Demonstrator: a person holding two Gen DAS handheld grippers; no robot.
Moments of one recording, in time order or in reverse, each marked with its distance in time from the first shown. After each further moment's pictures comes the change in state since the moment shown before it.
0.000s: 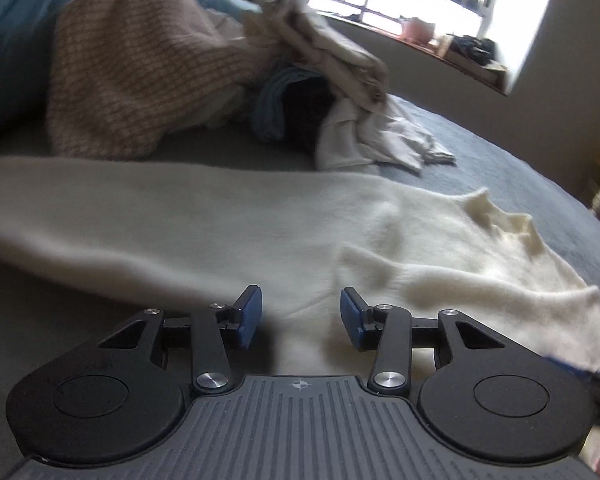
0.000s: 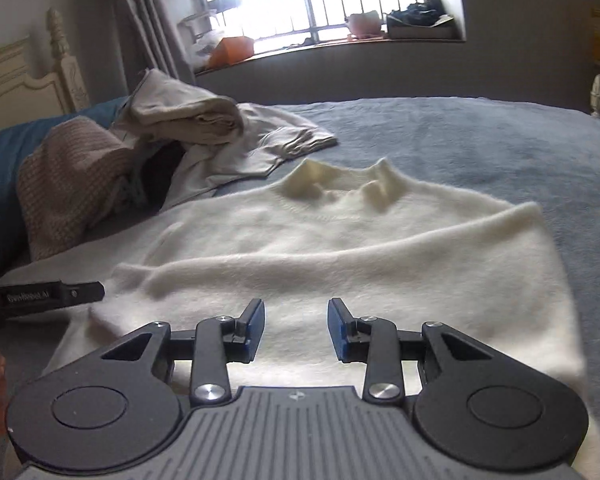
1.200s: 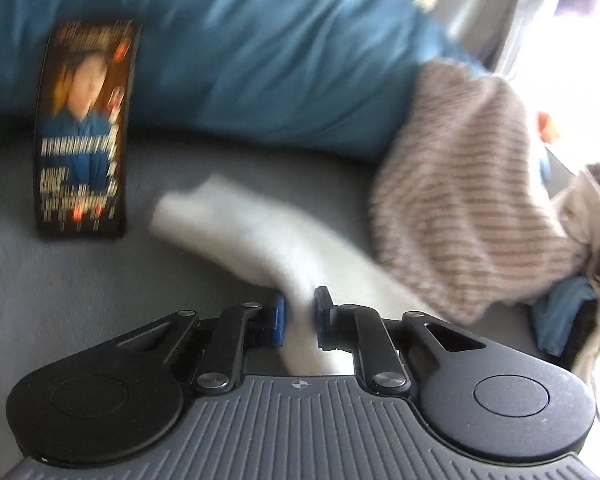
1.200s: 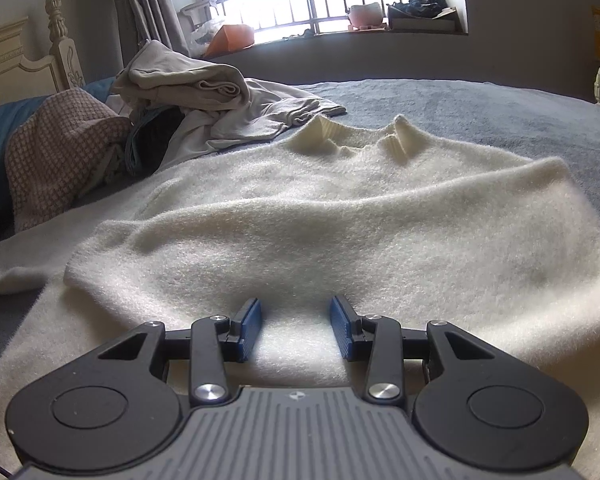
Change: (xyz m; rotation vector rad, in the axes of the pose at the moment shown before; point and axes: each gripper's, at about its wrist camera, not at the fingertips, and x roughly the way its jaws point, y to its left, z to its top) left arm -0.017 0.168 0.050 -0.497 -0.238 0.434; right arm 0.017 0.008 -0.027 0.013 -0.047 -0.036
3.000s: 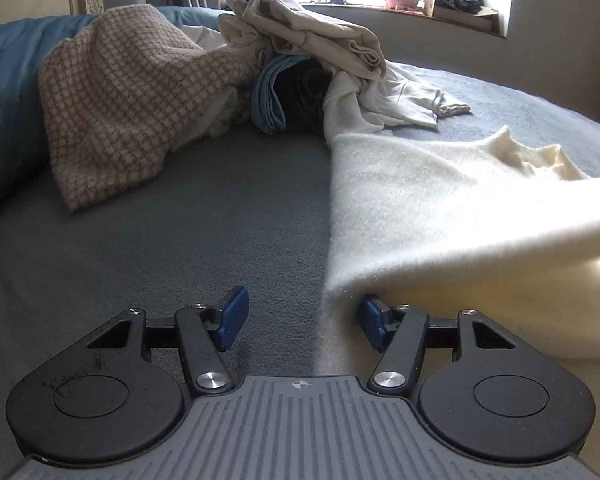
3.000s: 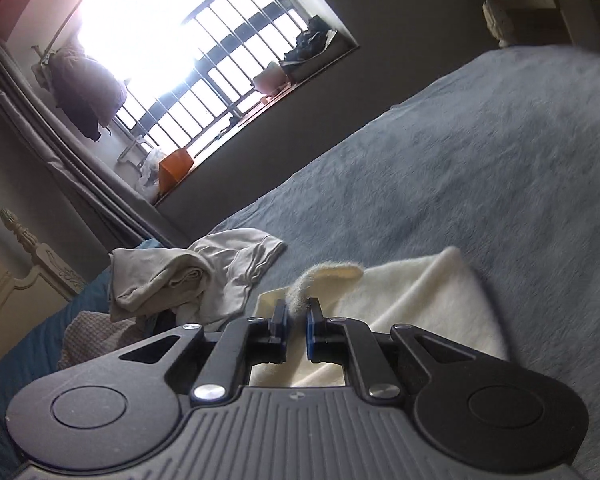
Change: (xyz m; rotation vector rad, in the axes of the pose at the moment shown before) left arm -0.065 -0.131 -0.152 0.785 0.142 -0.349; right arm -0.105 -0.139 0.103 0.528 -0.146 0.058
